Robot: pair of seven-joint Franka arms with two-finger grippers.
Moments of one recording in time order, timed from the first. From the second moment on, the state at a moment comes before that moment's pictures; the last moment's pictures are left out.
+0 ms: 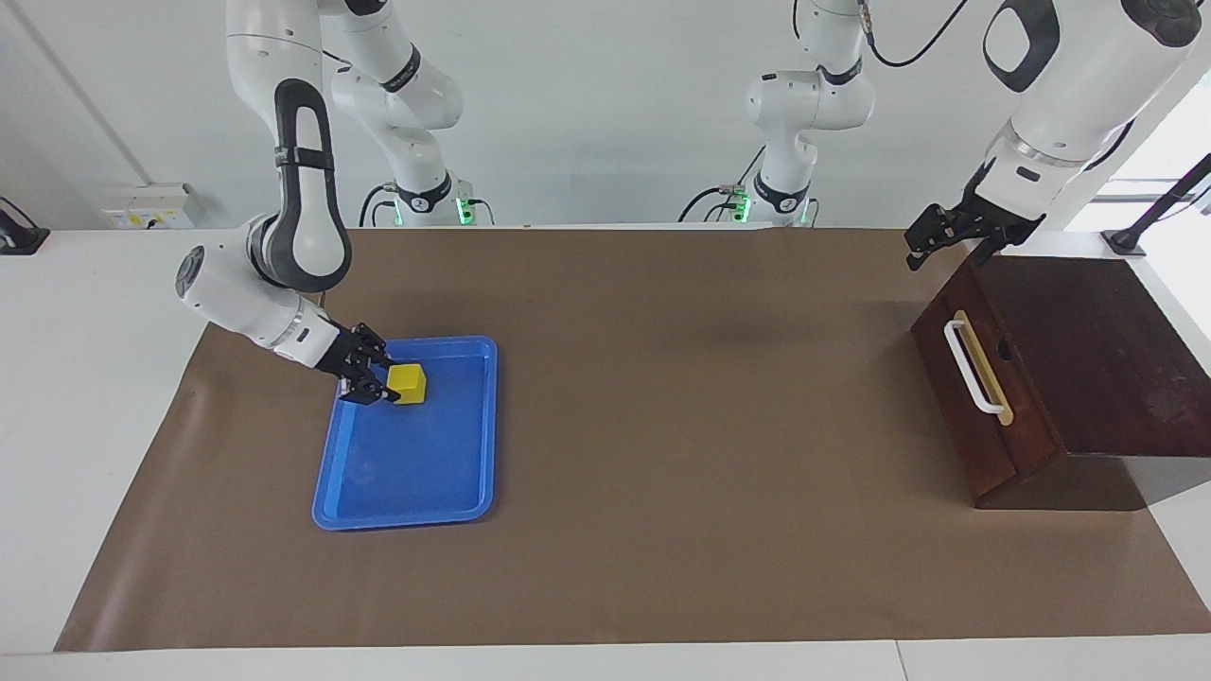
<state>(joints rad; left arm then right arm) -0.12 -0.02 0.09 -1.64 -0.02 1.56 -0.04 -0.18 0.21 0.04 -2.17 0.65 2.18 -2.25</state>
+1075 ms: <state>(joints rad) -0.16 -0.03 0.07 -1.63 -0.02 1.57 -0.67 0.04 0.18 0.05 -1.90 0.65 2.02 -1.72</state>
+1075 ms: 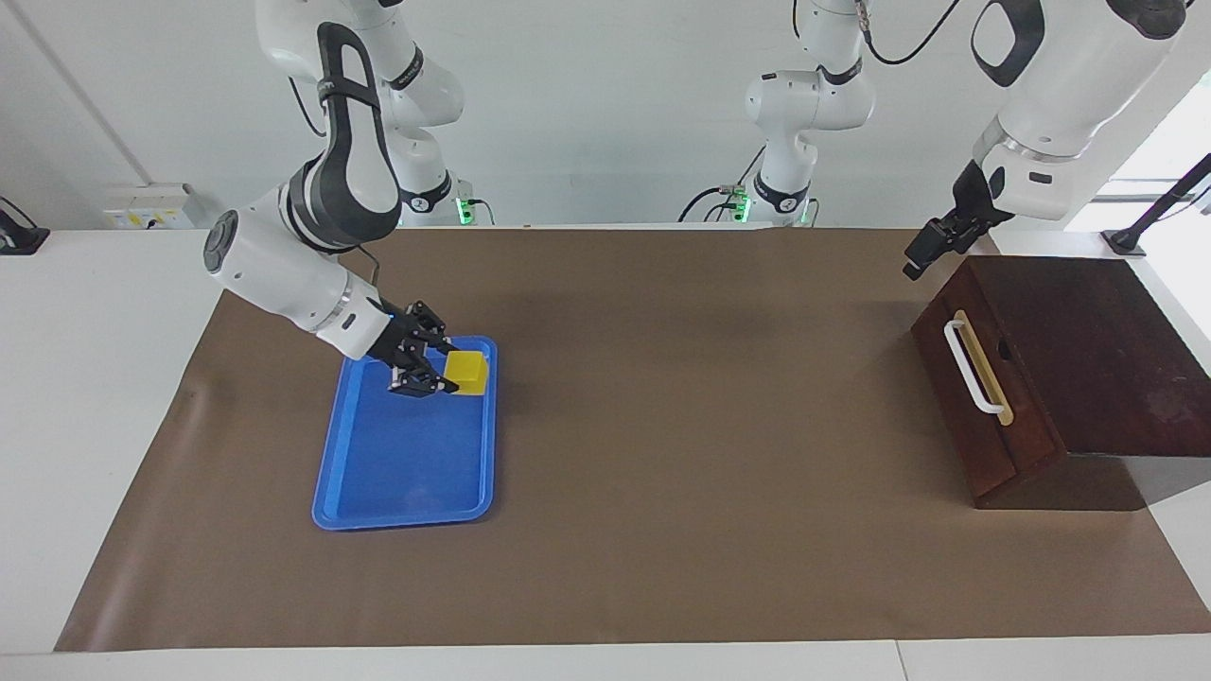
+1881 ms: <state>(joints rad) -0.53 0.33 0.05 -1.33 -0.06 1.63 -1.94 0.35 0.19 0.06 -1.80 0.65 2.16 -1.38</state>
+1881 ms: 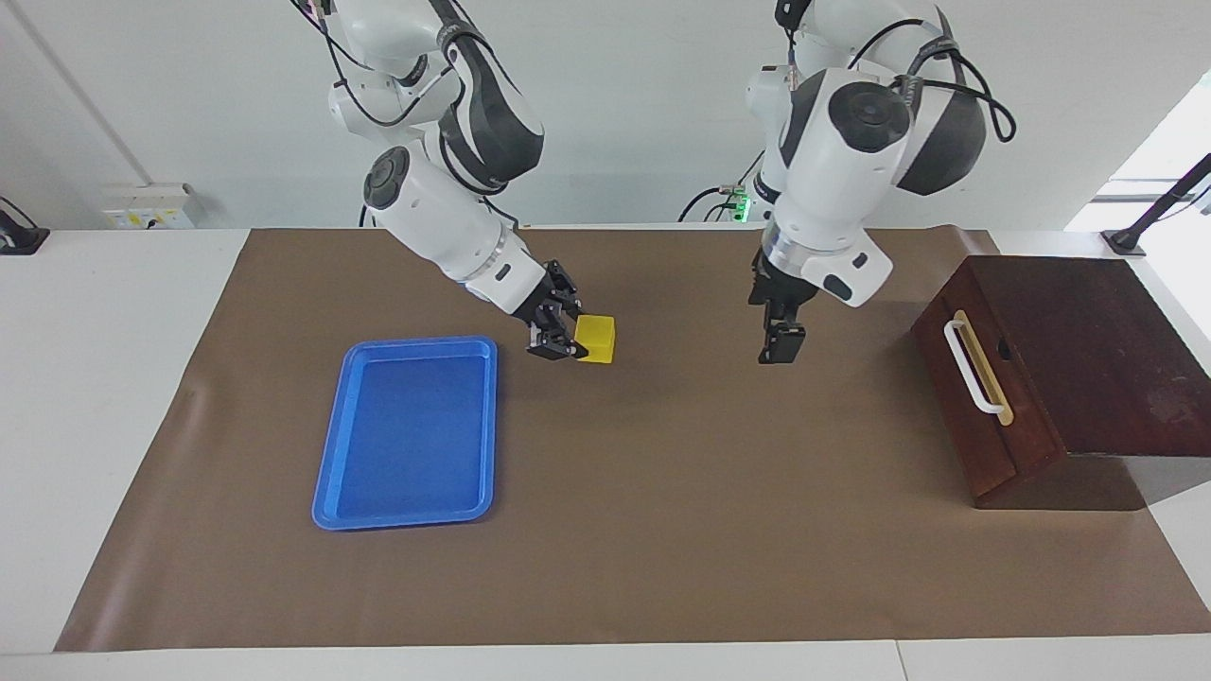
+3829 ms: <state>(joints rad) -0.50 0.33 0.09 -1.41 0.02 1.63 -1.58 0.46 0.20 0.07 -1.78 0.71 2.27 -1.32</state>
